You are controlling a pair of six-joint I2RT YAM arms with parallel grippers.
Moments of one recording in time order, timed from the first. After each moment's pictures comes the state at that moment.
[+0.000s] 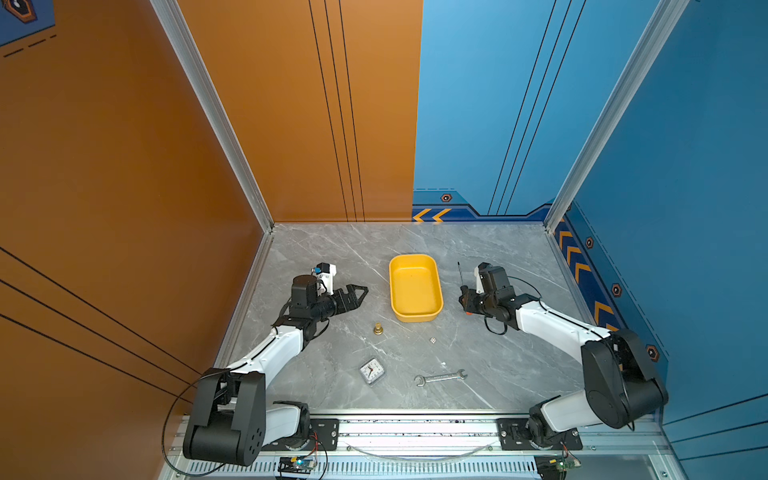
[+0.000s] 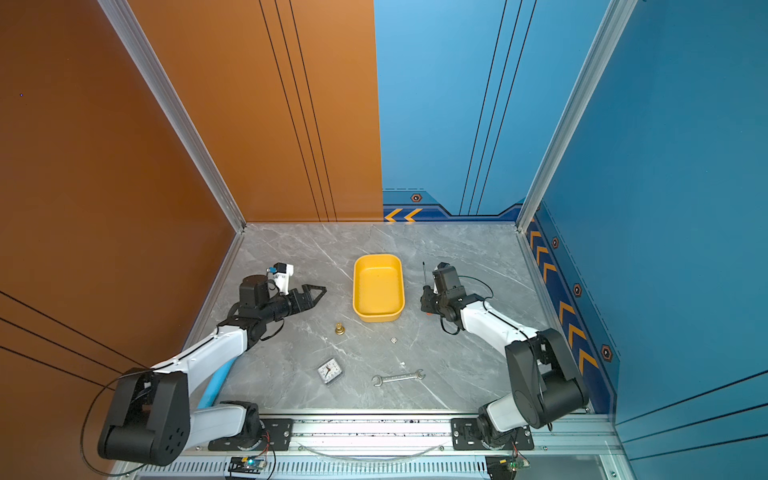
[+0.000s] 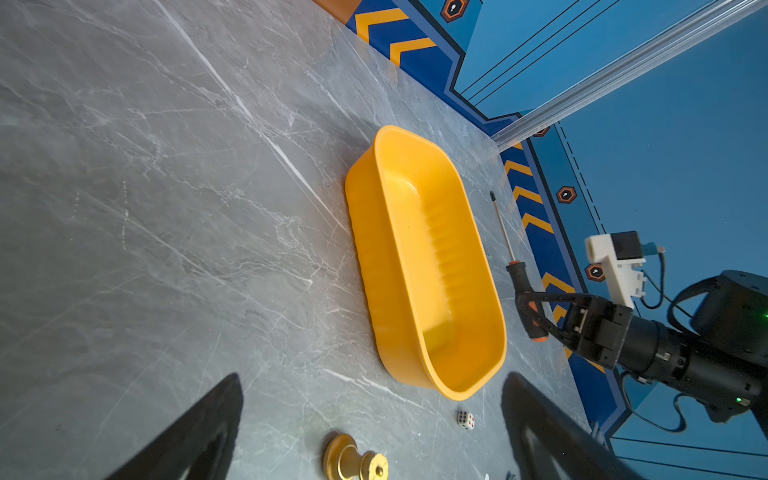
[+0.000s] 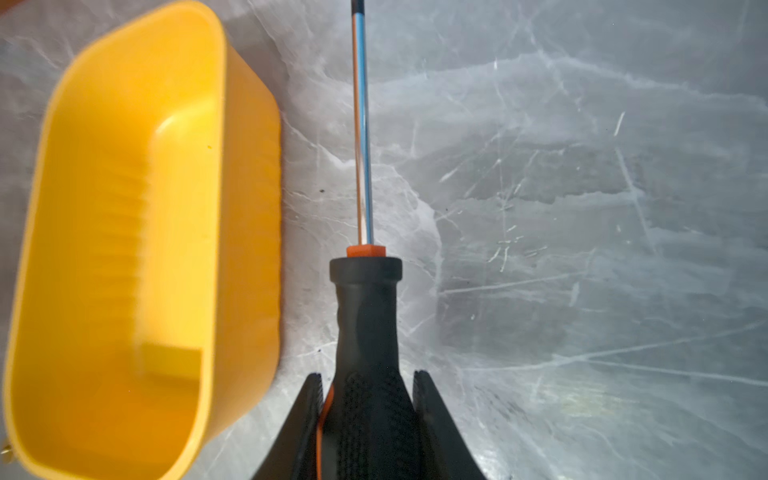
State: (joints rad) left arm -0.10 1.27 0.57 0.16 0.56 -0.55; right arm 0.35 1.44 0.81 -0.21 -0.06 0.47
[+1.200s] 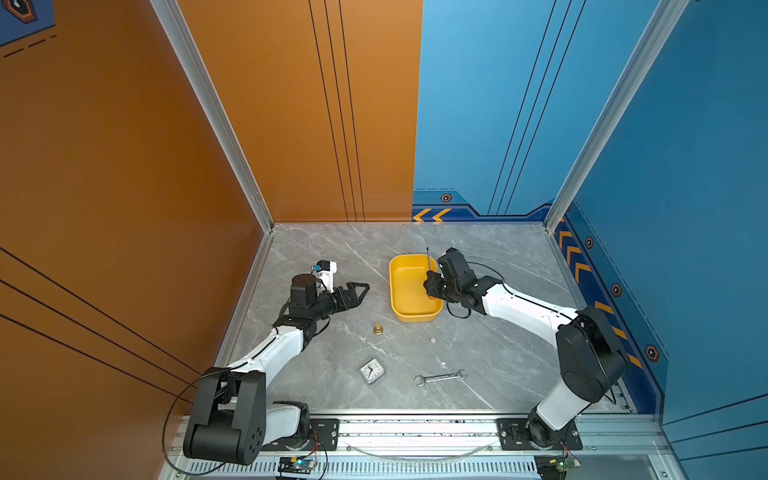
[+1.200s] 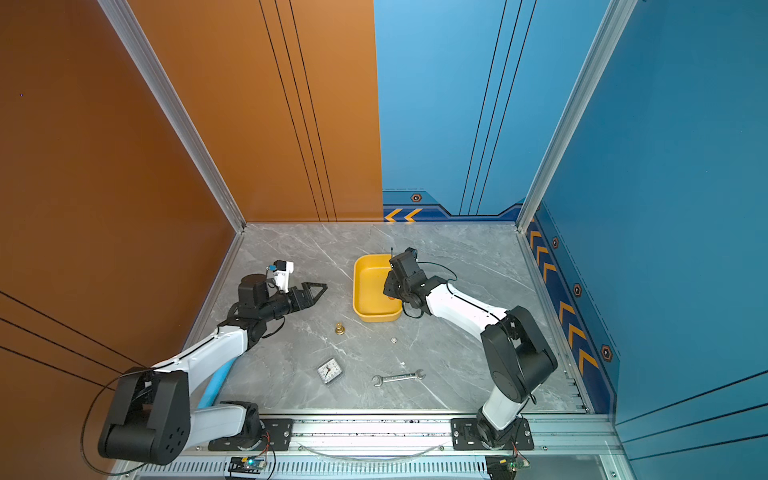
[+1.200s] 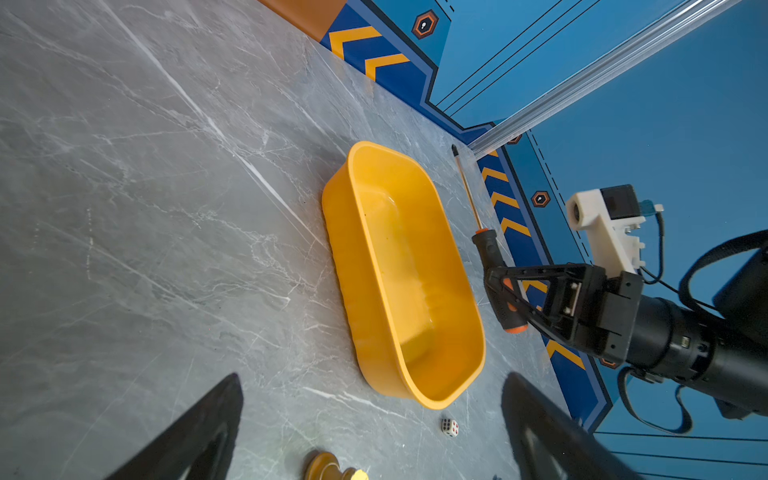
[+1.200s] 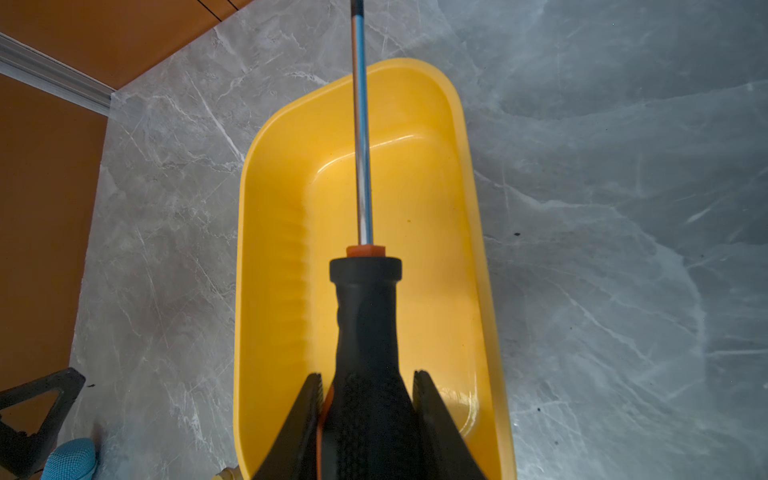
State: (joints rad) left arm -0.10 1.28 0.56 0.24 0.60 -0.57; right arm 0.60 1.68 1.14 -0.27 0.05 0.75
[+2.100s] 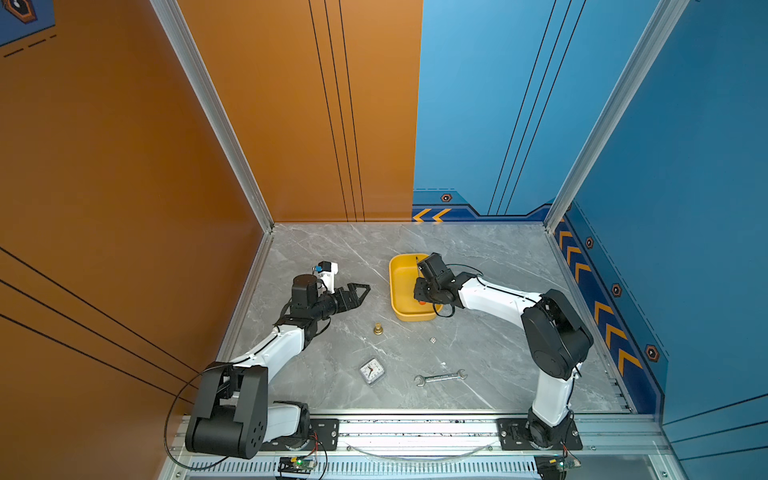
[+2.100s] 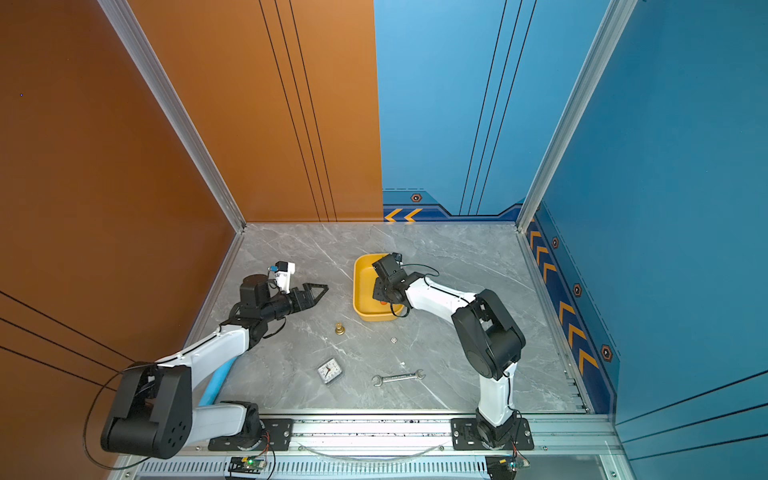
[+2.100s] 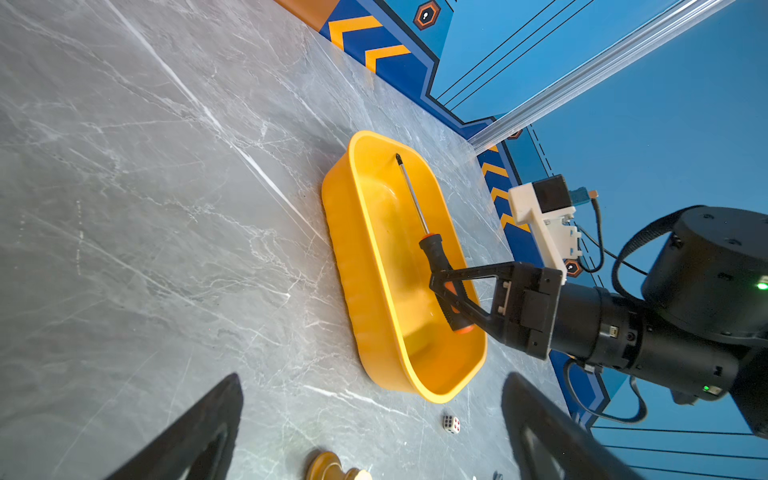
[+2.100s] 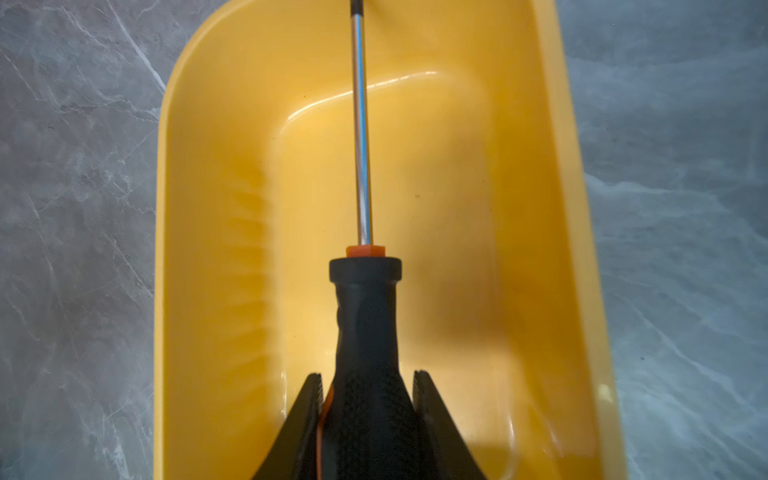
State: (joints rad) left arm -0.10 1.30 0.56 0.26 0.62 -0.57; right arm 0.66 1.90 1.29 -0.35 0.10 0.73
